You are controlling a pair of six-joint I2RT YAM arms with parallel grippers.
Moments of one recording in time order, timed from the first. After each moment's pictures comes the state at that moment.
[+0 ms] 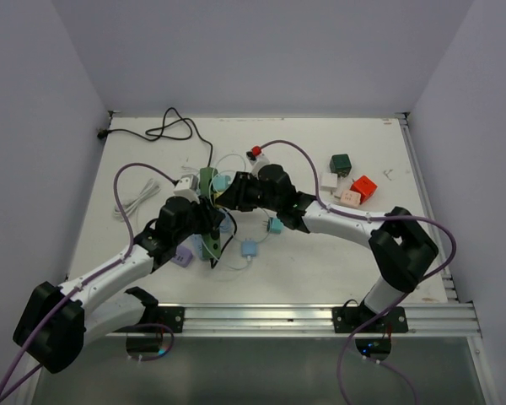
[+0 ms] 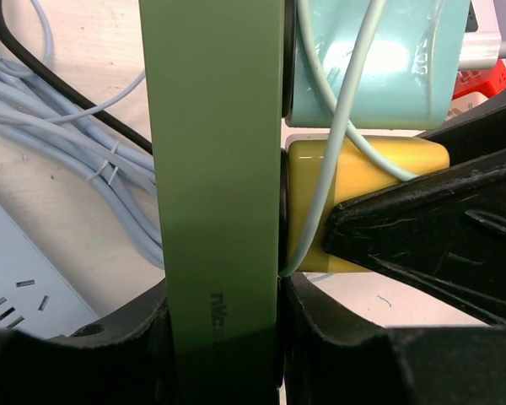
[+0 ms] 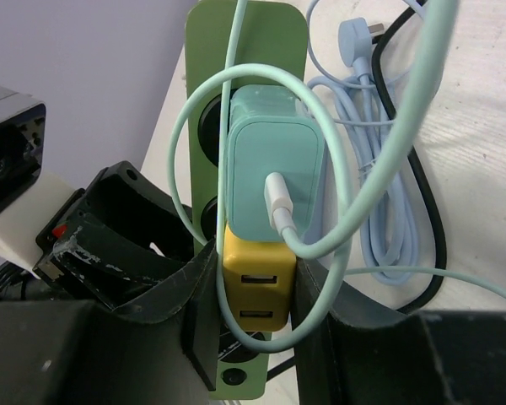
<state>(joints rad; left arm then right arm) -0.54 1.03 0.46 0.08 -0.04 -0.63 0.82 1.67 1.05 0.26 -0.17 0.79</state>
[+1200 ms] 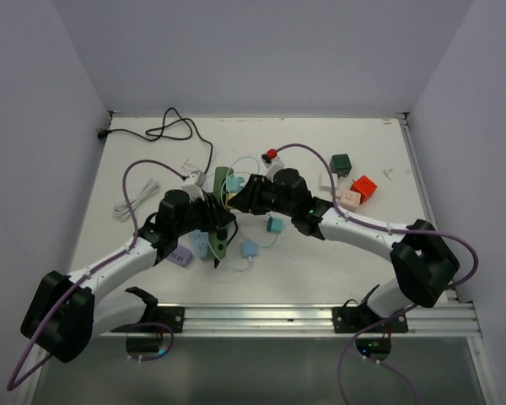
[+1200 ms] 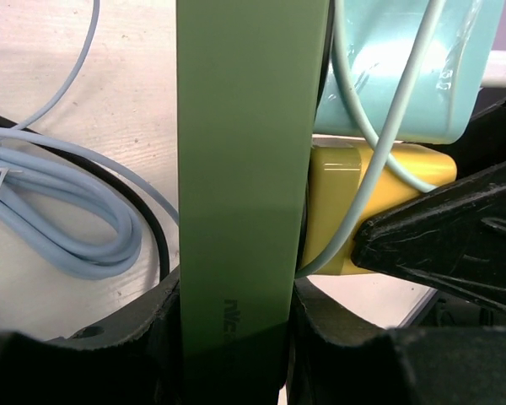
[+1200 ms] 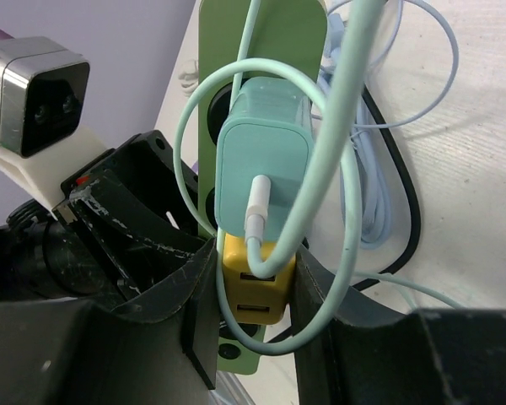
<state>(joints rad) -0.48 1.12 0.49 0.15 0.22 -0.65 0.79 1.52 0.93 0.22 -0.16 0.79</state>
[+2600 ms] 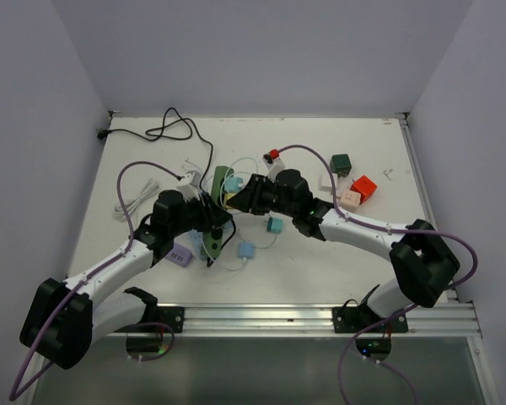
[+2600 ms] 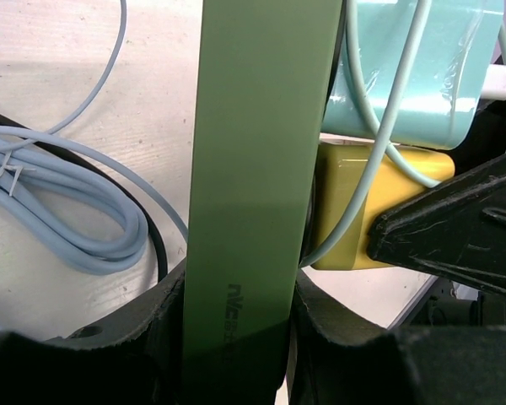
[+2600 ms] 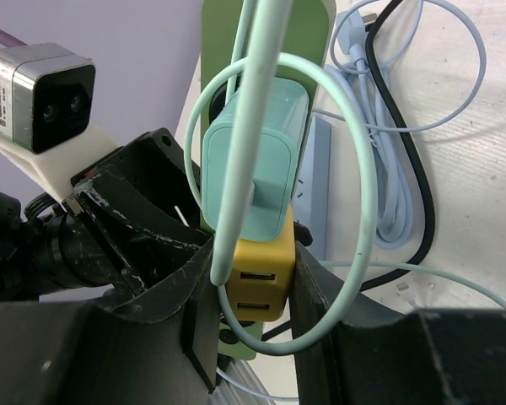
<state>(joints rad) -0.42 1.08 0.47 0.15 0.28 -0.64 0.78 1.51 0.91 0.29 -0.19 0.85</state>
